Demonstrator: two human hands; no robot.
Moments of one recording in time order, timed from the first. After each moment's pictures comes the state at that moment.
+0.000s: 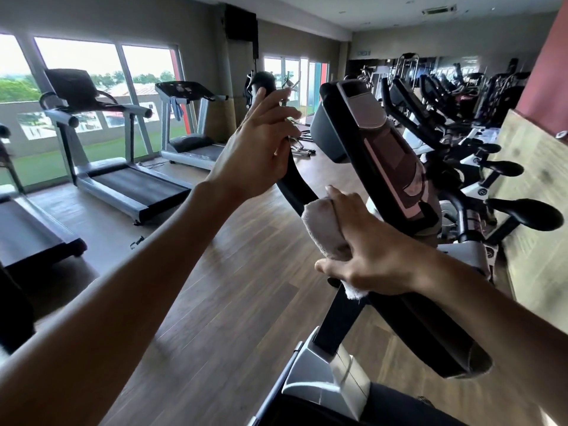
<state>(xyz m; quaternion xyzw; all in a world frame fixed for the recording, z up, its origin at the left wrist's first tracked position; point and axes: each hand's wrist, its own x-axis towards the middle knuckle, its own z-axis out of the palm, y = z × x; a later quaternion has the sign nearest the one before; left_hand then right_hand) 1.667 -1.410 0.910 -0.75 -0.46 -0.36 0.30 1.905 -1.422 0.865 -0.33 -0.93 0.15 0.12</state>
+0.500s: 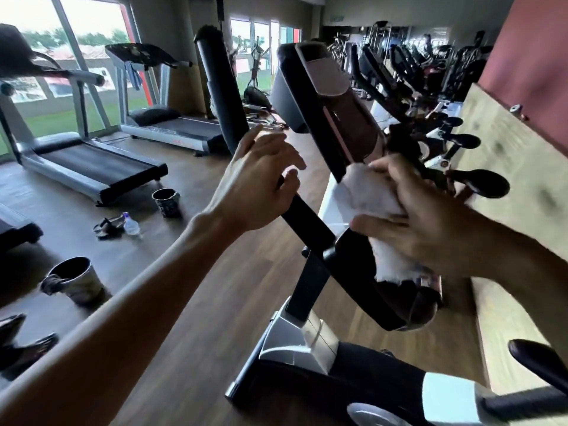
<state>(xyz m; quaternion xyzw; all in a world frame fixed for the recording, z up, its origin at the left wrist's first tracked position) 1.737 -1.425 0.851 -0.75 -0.49 -0.37 0.24 2.001 -1.434 0.875 -0.33 -0.87 0.24 0.26</state>
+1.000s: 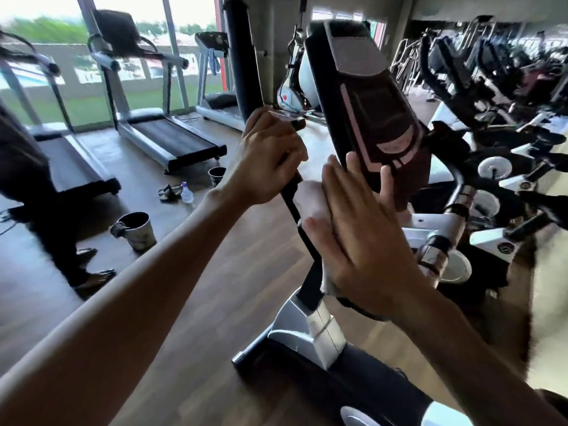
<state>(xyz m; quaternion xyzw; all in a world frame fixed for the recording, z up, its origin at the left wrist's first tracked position) 1.768 -1.438 0.835 -0.68 -0.56 -0.37 0.30 1.995 -1.442 0.809 -0.23 -0.93 -0.01 0.27</state>
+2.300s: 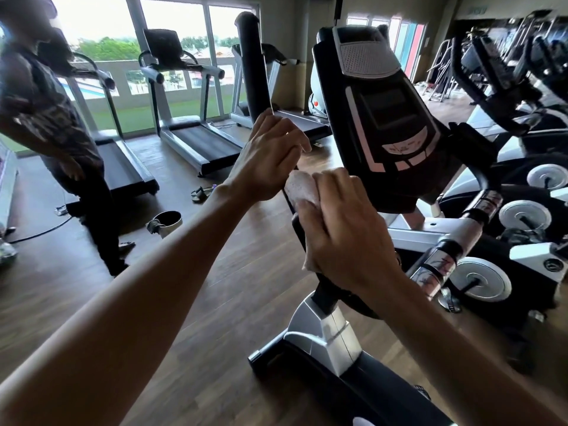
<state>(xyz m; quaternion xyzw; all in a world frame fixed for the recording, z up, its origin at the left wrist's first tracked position) 1.766 -1.437 0.832 -0.68 -0.59 -0.32 0.30 1.982 -1.432 0.809 -0.20 -0.90 0.11 0.38</state>
